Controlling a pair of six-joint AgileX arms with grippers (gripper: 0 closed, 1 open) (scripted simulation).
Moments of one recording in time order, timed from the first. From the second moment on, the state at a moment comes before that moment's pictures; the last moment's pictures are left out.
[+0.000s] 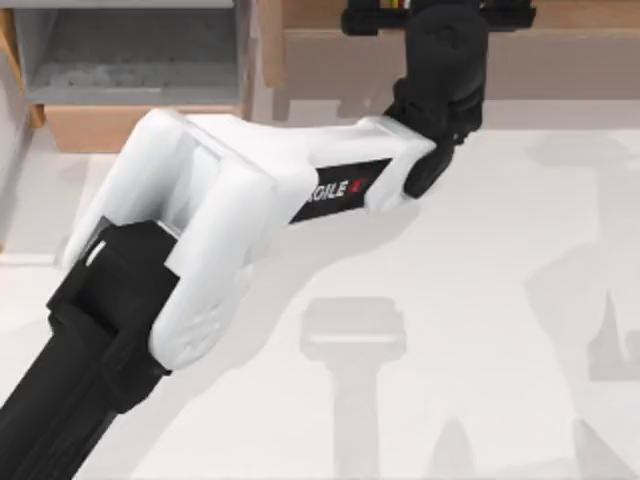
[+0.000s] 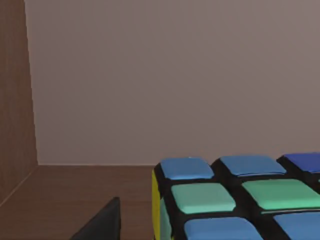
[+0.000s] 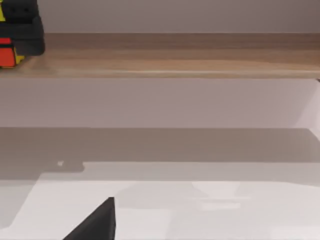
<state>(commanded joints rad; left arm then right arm) -0.75 2.64 2.05 0.82 -0.69 0.16 0.00 0.00 0.00 0.00 0.00 0.00</state>
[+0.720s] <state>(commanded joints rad) -0.77 2.32 1.91 0.92 -0.45 0.55 0.00 0.00 0.00 0.00 0.00 0.00</state>
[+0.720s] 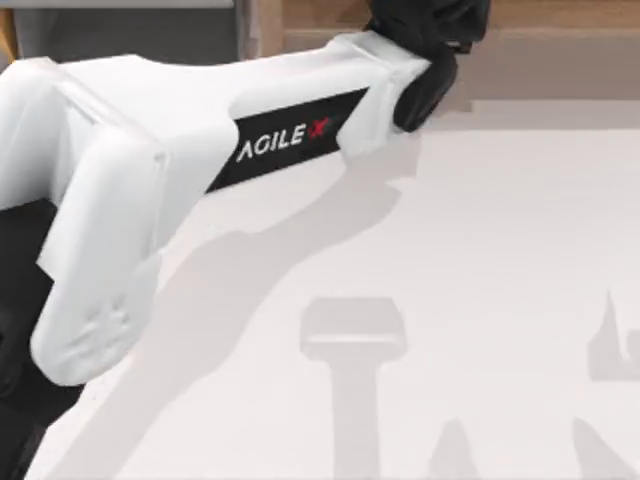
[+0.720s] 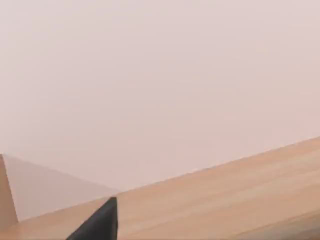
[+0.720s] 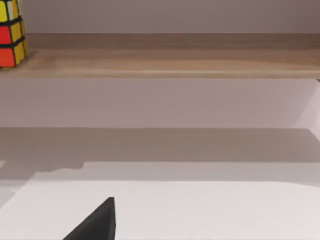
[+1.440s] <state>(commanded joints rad) -0.07 1.85 1.52 1.16 0.08 1.32 0.00 0.00 0.00 0.00 0.00 0.00</state>
